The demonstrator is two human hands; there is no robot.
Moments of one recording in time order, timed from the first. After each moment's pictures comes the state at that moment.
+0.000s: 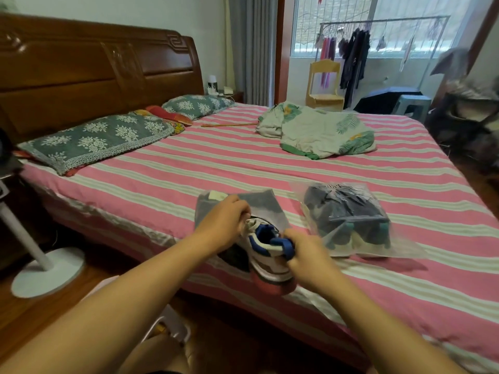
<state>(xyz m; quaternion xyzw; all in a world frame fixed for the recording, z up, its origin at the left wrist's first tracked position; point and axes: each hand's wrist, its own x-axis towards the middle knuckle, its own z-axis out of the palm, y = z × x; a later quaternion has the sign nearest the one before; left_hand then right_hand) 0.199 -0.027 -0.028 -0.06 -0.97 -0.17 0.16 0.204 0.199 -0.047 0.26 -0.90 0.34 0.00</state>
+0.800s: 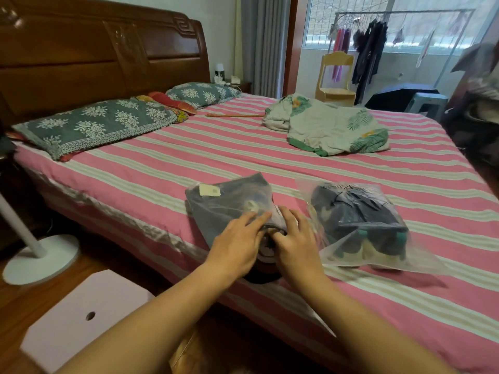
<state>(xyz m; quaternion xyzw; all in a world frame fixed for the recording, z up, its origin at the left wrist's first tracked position) 0.195 0.007 -0.081 0.02 -0.97 -0.19 0.11 0.128 0.162 -0.123 0.34 -0.89 0.17 0.27</state>
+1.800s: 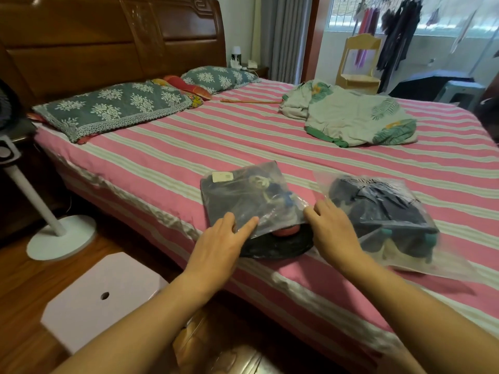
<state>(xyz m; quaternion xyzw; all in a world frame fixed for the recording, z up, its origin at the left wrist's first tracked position) 0.232 -0.042 -0.109 0.01 -0.98 0.00 0.19 0.075 0.187 -0.108 0.37 -0.89 0.04 0.25</state>
